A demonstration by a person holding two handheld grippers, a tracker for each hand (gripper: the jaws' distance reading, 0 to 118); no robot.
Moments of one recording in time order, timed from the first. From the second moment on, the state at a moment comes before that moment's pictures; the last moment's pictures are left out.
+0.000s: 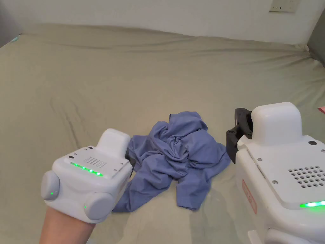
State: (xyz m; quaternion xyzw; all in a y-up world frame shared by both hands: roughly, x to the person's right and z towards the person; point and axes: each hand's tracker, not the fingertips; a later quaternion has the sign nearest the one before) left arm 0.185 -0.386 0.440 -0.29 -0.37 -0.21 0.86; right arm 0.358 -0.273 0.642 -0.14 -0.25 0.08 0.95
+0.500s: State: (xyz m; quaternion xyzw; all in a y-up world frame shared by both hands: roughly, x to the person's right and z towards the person) left arm 0.218 -0.502 0.414 -0.40 -0.37 -0.25 0.80; right arm 0.420 -0.337 0.650 -0.25 -0.30 0.05 0.92
